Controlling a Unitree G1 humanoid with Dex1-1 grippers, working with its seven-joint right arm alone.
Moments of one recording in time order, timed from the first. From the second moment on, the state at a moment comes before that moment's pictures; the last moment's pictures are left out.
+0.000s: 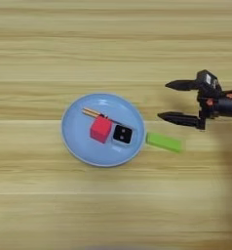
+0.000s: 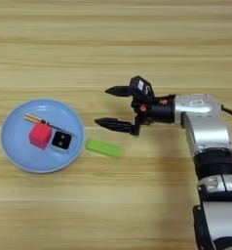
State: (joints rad) arm -0.50 -0.62 0.01 0.57 0.16 -0.01 1.36
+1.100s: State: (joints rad) arm -0.32 -0.52 -0.02 0.81 0.19 -0.29 1.42
